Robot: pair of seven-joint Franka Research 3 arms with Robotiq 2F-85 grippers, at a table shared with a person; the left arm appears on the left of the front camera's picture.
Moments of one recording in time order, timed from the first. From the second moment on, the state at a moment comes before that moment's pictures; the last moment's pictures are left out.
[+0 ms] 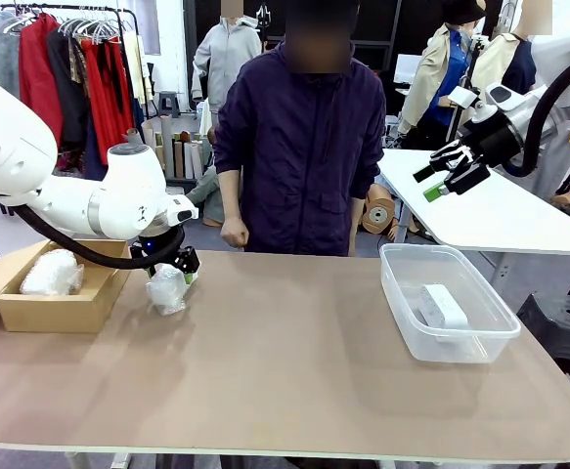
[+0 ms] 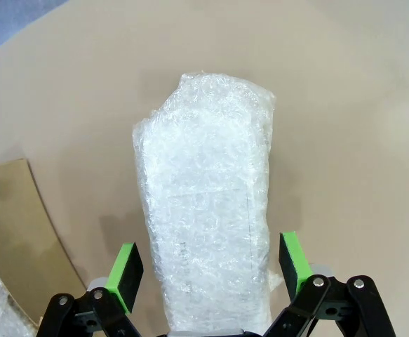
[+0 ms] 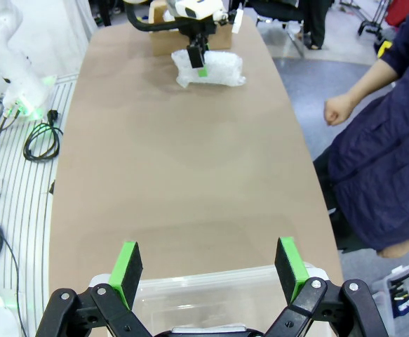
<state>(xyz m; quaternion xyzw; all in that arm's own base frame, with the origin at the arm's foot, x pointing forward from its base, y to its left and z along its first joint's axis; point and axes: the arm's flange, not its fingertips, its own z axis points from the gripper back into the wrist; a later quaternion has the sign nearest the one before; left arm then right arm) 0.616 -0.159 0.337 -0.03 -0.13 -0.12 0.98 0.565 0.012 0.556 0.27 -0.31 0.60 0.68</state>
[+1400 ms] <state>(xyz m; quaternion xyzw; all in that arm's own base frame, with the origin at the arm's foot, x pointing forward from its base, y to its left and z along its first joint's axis) 0.614 -0.225 0.402 -0.05 -0.05 -0.24 0.97 0.565 0.012 0.556 0.27 -0.31 0.60 0.68</state>
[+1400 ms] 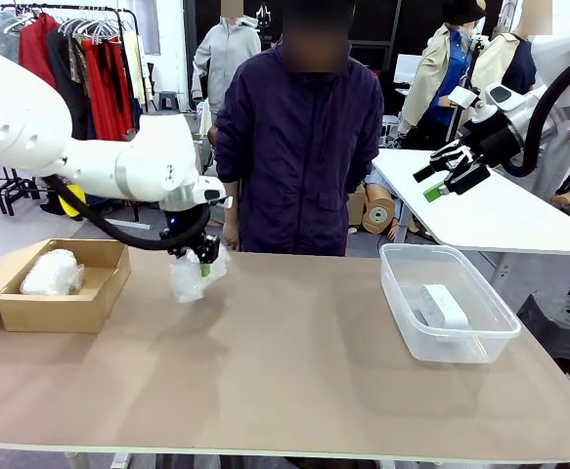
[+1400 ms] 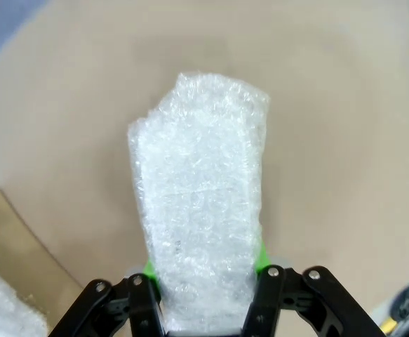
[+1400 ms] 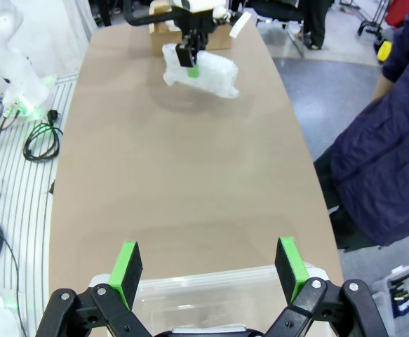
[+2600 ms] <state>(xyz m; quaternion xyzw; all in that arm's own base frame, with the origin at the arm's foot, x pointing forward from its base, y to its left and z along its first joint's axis) 0.637 -0.308 0.584 0.03 -0.10 -0.27 0.96 0.565 0.012 0.556 0.27 -0.31 0.60 0.68</state>
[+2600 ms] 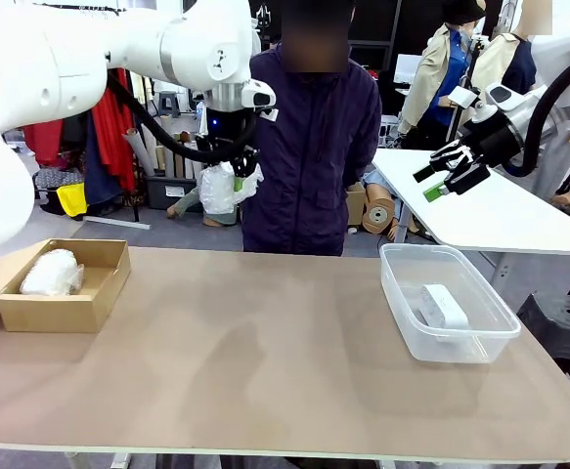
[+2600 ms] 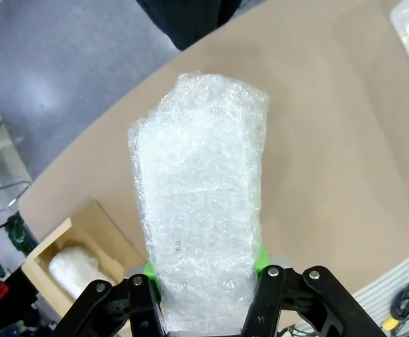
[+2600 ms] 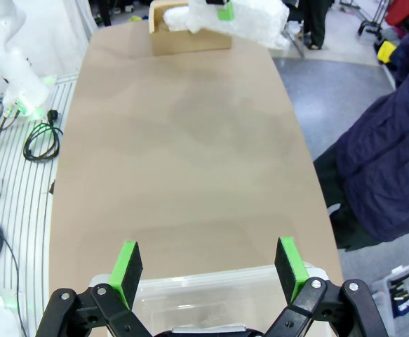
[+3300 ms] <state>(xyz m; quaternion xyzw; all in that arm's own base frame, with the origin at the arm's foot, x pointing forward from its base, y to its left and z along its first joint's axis) 0.622 -0.309 0.639 0.03 -0.15 -0.25 0.95 0.565 0.012 0.556 0.27 -0.31 0.60 0.68</state>
